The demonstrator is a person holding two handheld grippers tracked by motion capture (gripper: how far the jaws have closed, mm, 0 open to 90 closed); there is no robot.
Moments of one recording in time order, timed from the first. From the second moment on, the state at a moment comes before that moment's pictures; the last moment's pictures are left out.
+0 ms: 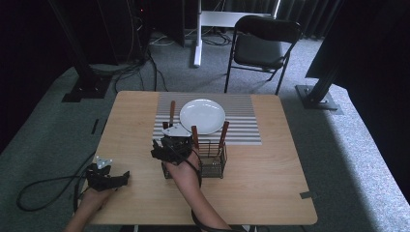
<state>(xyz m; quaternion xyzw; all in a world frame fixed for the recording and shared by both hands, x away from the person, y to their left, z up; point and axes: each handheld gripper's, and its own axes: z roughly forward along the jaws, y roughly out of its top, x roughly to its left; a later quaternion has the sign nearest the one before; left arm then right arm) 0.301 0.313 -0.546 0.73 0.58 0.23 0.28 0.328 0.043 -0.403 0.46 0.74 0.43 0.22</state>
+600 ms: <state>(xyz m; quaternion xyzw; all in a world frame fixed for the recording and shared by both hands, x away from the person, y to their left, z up) 0.301 0.313 -0.546 0.73 0.58 0.23 0.28 0.338 0.052 -0.424 0.50 0.71 0.44 0.22</state>
